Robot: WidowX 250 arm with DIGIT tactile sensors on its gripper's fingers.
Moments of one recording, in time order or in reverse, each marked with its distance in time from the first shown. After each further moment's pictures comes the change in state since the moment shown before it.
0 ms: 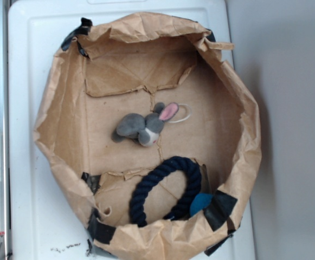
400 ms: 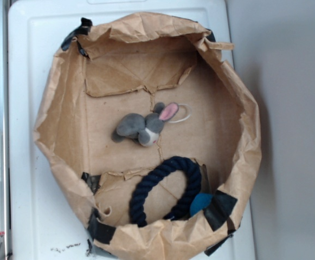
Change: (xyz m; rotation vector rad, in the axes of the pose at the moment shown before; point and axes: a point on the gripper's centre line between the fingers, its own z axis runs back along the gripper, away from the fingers) arm -0.002 0.000 -0.002 0.001 0.008 0.005
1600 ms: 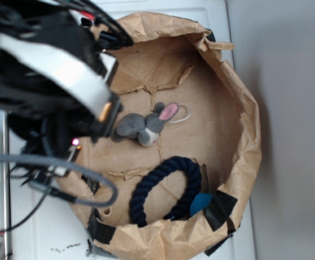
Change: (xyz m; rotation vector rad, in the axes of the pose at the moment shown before) arm 0.084 0.029 -0.089 0.033 -0.014 -0.552
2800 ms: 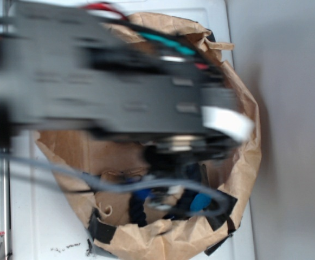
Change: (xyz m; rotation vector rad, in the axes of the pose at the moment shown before) arm 0.093 0.015 -0.070 0.004 -0.014 0.148
